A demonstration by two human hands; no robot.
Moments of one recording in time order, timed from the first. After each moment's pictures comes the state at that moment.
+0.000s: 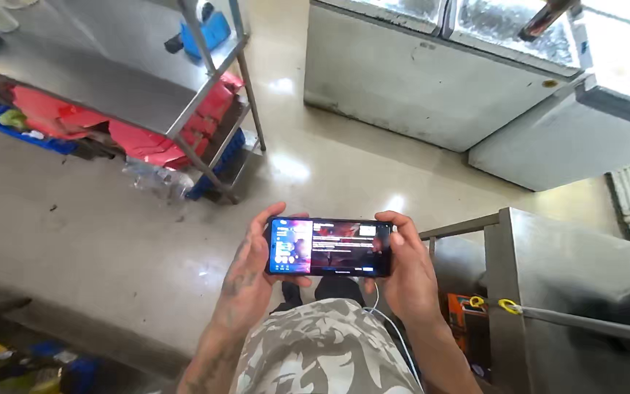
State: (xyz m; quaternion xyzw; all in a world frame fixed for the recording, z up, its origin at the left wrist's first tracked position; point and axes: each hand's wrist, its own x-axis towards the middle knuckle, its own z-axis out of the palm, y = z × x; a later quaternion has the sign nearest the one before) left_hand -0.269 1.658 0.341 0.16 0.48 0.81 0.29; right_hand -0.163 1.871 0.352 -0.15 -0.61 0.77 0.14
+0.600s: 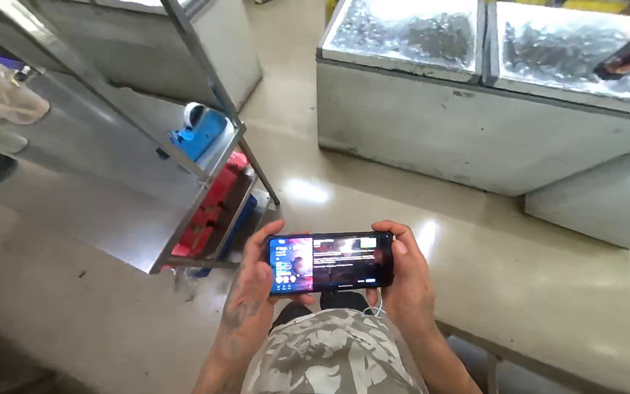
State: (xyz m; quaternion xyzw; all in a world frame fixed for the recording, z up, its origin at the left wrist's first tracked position) left_hand -0.629 1.853 0.366 0.17 0.55 0.79 0.22; right_hand -0.552 2.066 0.345 -0.12 -0.58 0.79 0.17
